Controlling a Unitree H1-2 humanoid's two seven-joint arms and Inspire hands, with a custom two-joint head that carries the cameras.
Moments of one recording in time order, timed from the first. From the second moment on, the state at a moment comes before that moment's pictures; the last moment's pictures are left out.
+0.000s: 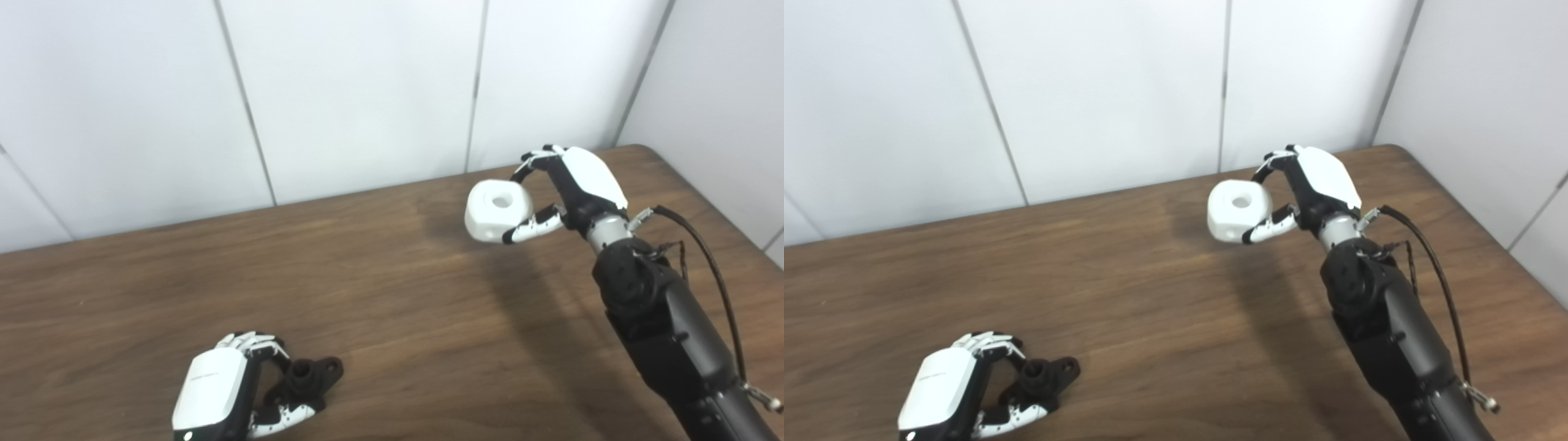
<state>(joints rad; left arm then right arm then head) 0.04 0.23 -0.33 -0.25 1.00 0.11 -0.06 -0.30 -0.48 0.08 -0.27 -0.71 0.46 0.23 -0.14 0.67</state>
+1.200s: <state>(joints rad) 0.02 0.16 -0.41 -0.23 1.13 0.20 -0.04 -0.28 -0.24 0.27 -0.57 -0.79 0.47 0.66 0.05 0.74</state>
